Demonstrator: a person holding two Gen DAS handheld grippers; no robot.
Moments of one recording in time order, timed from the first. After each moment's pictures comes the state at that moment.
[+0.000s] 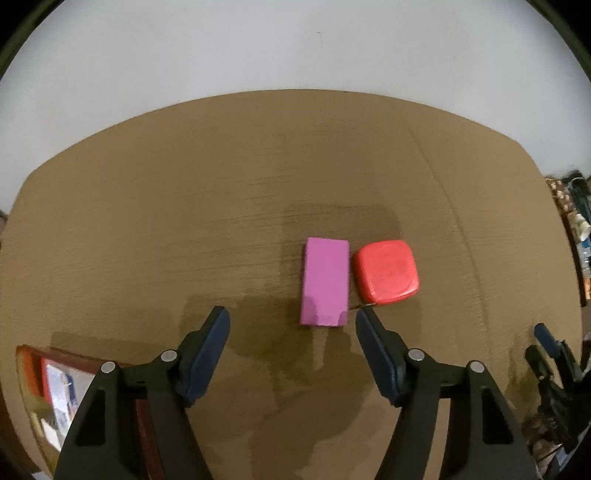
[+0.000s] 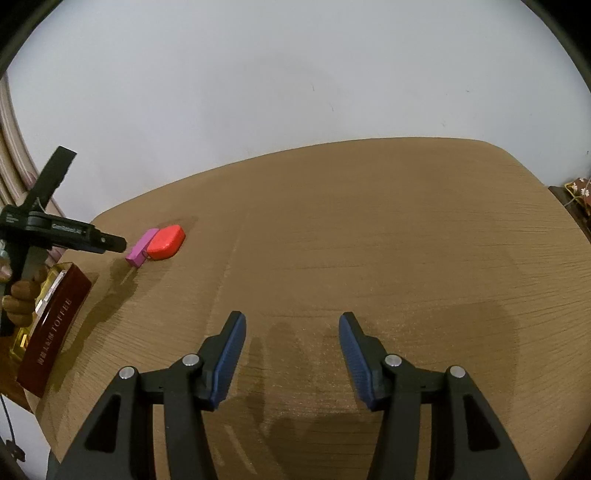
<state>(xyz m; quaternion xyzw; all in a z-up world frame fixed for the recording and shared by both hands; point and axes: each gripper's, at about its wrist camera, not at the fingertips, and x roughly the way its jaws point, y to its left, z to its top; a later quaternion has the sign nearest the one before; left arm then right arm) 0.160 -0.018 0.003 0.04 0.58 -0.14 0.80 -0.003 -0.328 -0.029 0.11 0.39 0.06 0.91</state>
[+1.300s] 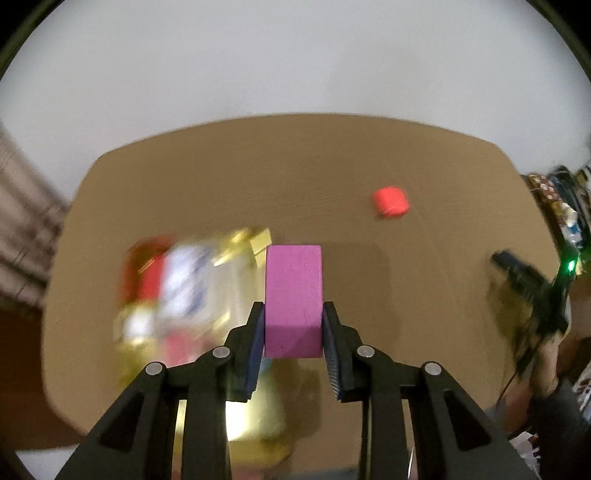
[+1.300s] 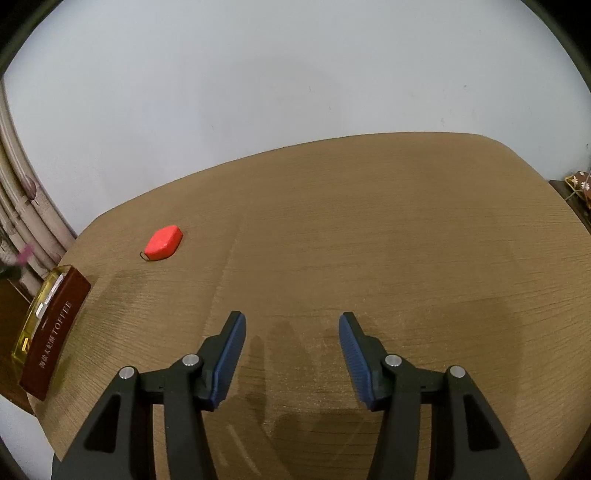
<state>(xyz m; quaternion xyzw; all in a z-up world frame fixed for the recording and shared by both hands) 0.004 0.108 0.130 0.05 0.54 -0.10 0.83 0.000 -0.323 -0.031 0.11 0.40 0.05 0.91</state>
